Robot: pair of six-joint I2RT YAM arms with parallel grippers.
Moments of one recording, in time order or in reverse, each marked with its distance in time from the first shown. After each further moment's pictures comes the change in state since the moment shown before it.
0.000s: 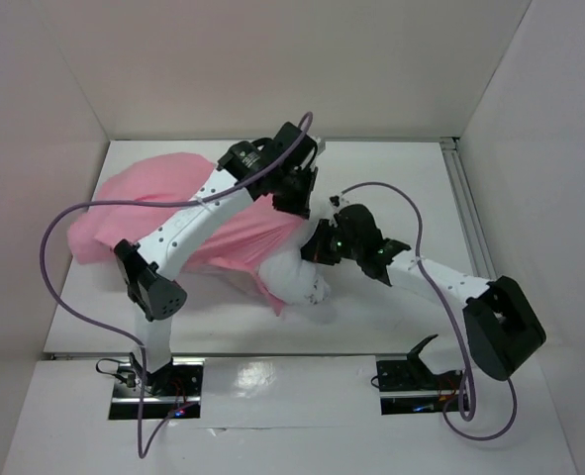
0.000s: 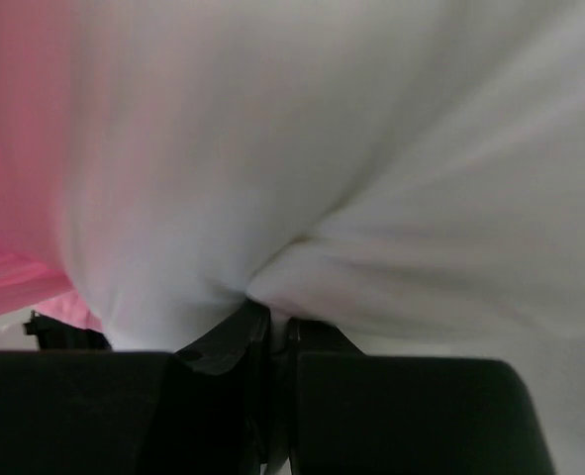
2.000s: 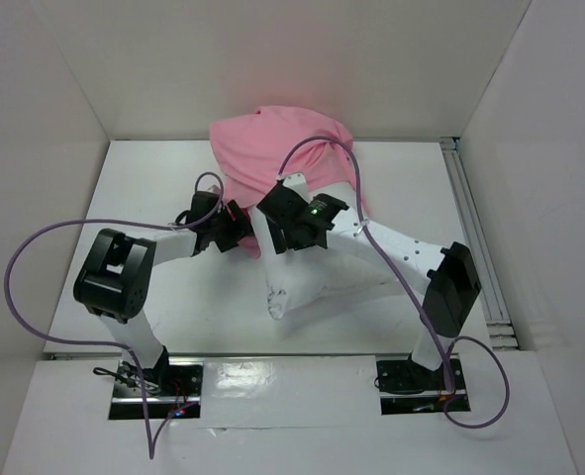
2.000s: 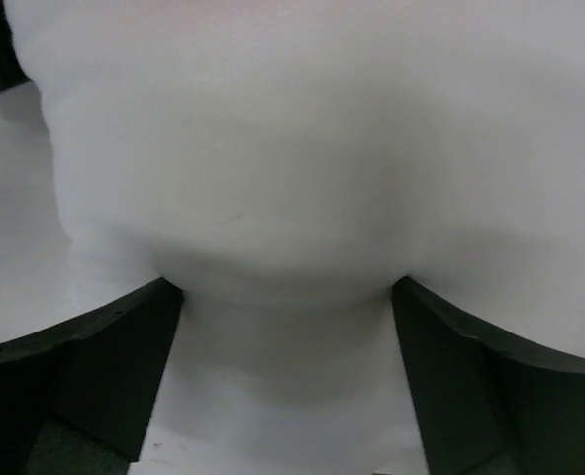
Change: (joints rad) left arm 0.502 -0.187 -1.286 1.260 0.183 -0.364; right arm 0.325 0.372 0.858 -1.000 0.814 -0.229
